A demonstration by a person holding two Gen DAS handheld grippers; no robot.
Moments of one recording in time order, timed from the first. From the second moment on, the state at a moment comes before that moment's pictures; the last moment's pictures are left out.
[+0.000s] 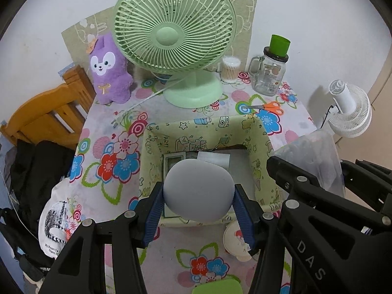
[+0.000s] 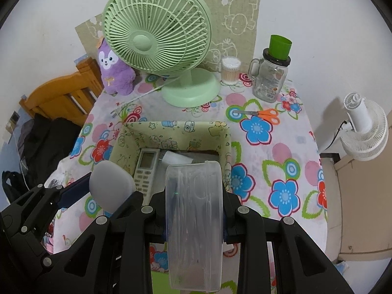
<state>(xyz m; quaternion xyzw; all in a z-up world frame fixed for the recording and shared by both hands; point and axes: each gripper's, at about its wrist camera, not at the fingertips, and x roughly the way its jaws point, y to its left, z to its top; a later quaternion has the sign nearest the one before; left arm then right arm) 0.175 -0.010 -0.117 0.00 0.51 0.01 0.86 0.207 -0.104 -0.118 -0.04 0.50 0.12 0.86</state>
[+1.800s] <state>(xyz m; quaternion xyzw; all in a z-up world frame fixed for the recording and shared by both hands) 0.227 -0.003 -0.198 0.03 0.58 0.00 0.82 0.266 -0.092 -0.203 -0.04 0.56 0.11 0.82</state>
